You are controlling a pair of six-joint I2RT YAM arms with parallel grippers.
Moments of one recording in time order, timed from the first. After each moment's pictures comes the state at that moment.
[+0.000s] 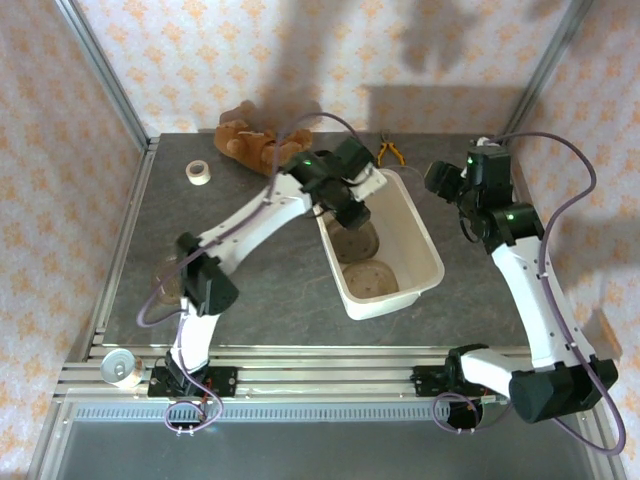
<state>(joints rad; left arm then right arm) -0.72 1.99 2.13 -1.16 0.06 0.07 0.17 1.16 1.30 -0.73 0.11 0.48</state>
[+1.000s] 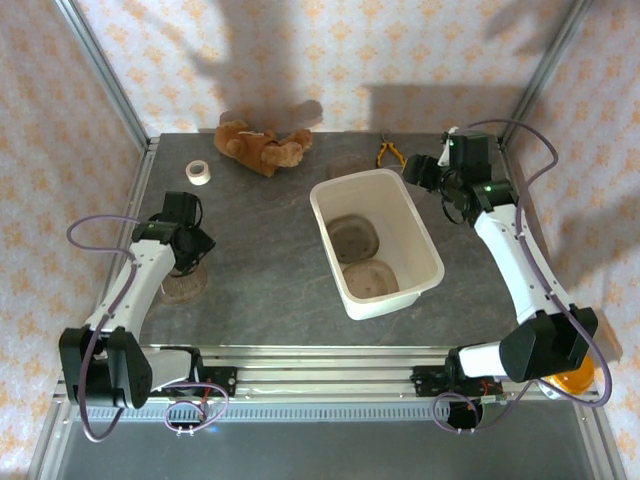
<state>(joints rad) 0.02 1.24 0.94 -0.90 -0.14 -0.90 0.17 1.36 1.36 -0.66 -0.09 0.42</state>
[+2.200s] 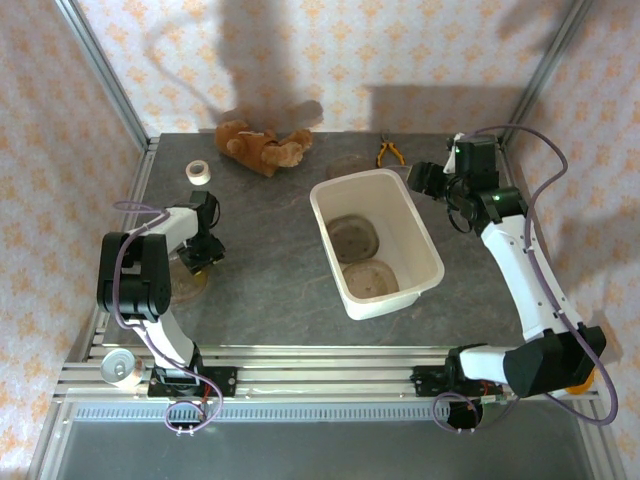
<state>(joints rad) 0.04 1.74 1.03 -0.84 -0.16 -0.71 0.17 1.28 1.34 -0.74 -0.08 0.42</state>
